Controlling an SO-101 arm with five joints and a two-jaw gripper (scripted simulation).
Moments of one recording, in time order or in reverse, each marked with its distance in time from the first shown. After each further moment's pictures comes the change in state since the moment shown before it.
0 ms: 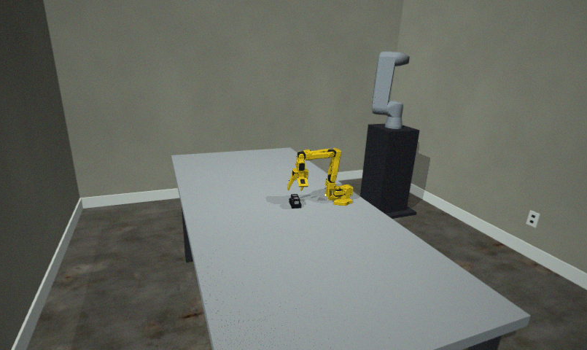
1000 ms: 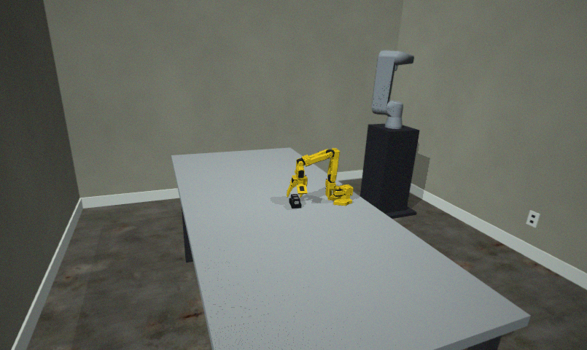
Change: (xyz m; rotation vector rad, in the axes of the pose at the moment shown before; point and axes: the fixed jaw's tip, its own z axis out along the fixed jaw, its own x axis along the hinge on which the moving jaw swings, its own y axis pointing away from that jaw) arm 0.000 -0.003 0.033 0.008 0.000 0.000
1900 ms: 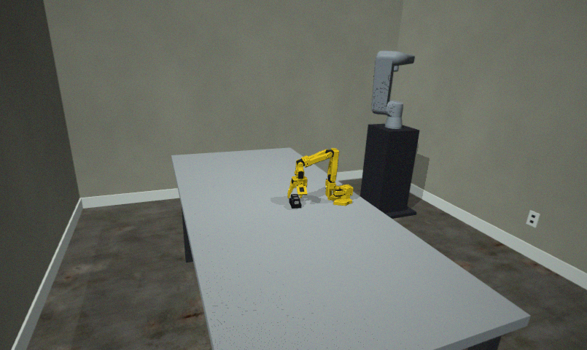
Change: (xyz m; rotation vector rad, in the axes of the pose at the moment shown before) arm 0.000 0.000 0.004 -0.010 0.000 0.000
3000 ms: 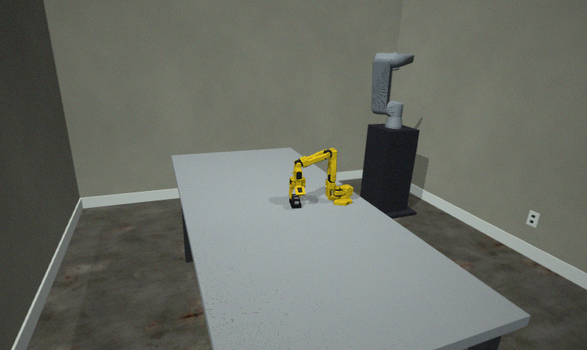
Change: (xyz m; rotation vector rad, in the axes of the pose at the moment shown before) arm 0.000 -0.008 0.002 0.000 0.000 0.000
